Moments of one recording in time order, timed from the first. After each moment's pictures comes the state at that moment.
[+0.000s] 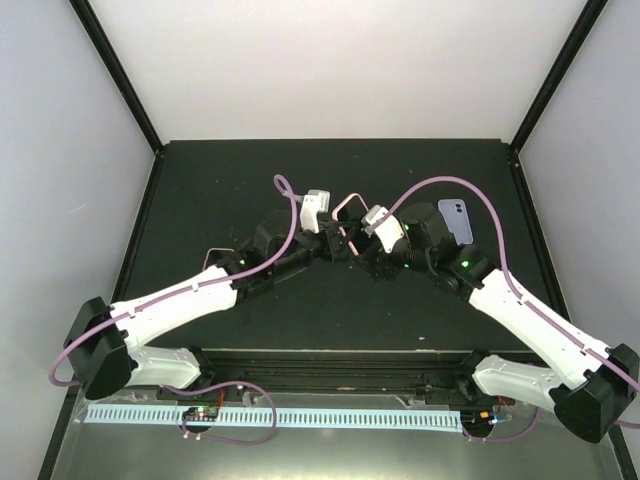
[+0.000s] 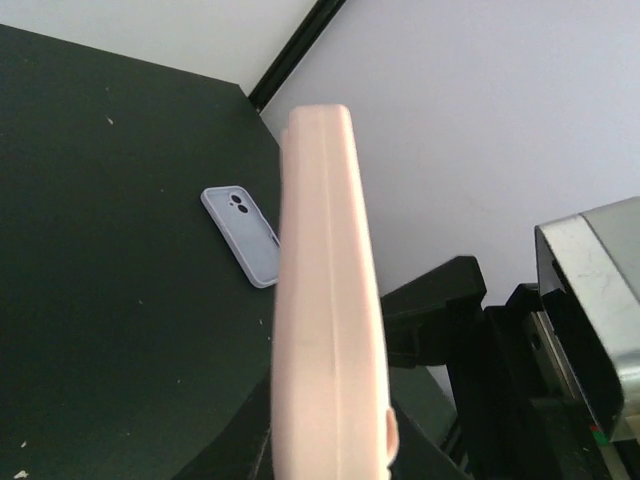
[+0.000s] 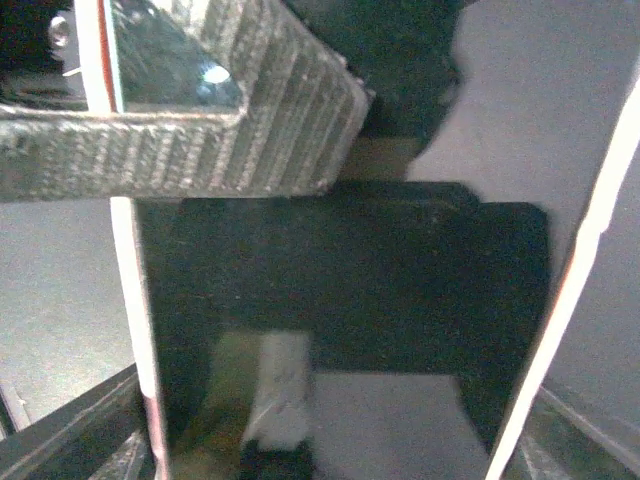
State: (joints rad) left arm -0.88 1.27 0.90 0.16 0.07 -0.72; right arm 0.70 1.09 0.98 -0.56 -0.13 -0.17
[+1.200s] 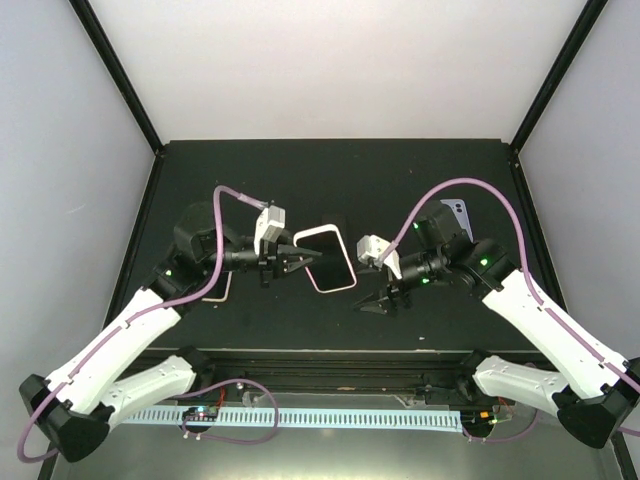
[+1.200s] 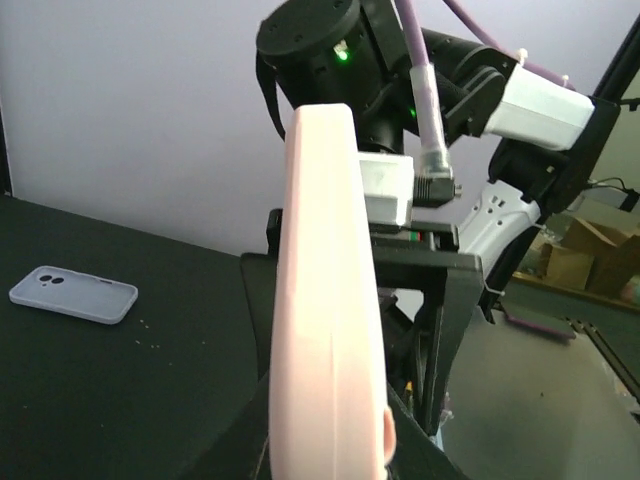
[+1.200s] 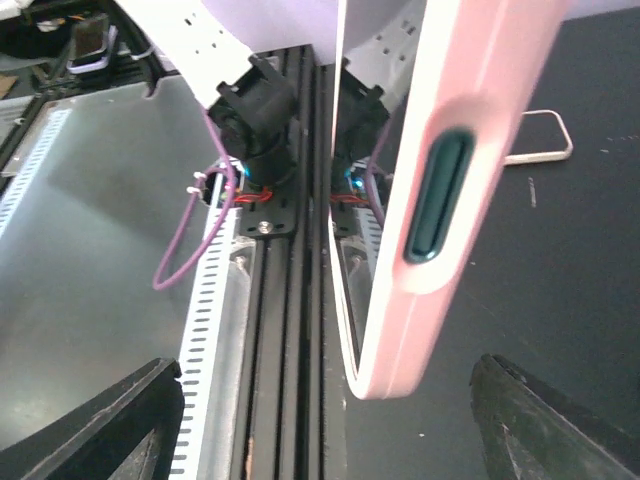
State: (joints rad) left arm -0.61 0.93 0.94 -0.10 0.90 -0.20; right arm 0.70 1.05 1.12 -0.86 -0.80 -0.42
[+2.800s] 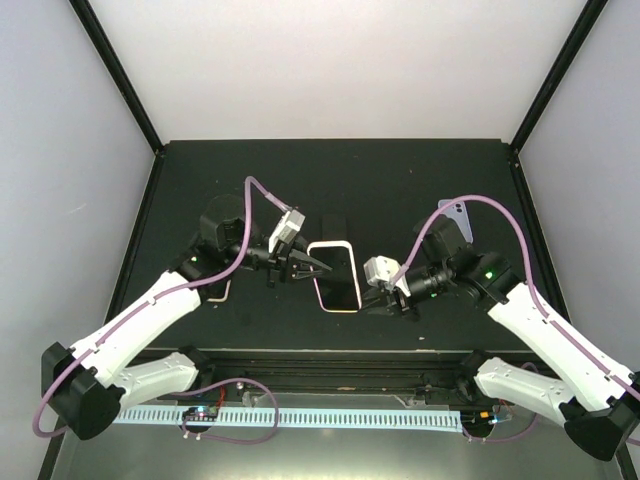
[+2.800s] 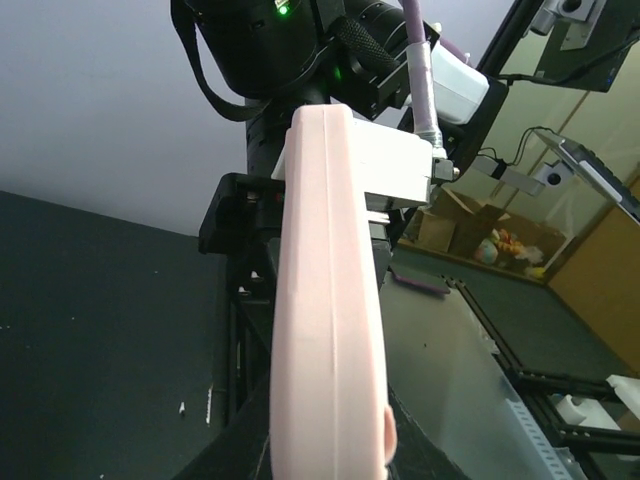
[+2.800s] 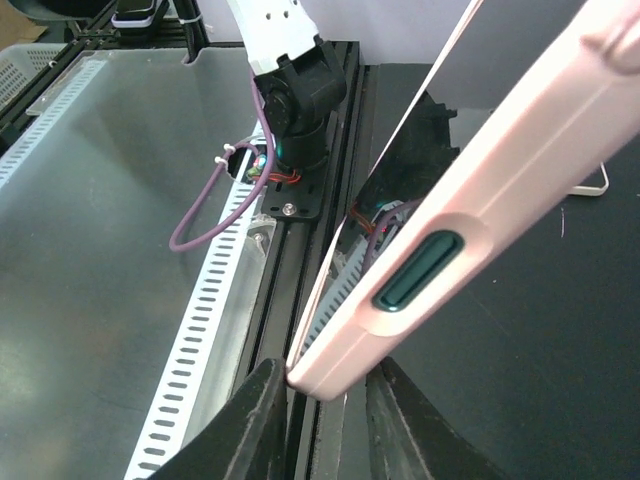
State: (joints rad) left arm -0.61 1.05 0.89 0.04 1.18 -0.28; right arm 0.70 0.97 1.01 -0.87 -0.89 -0.62
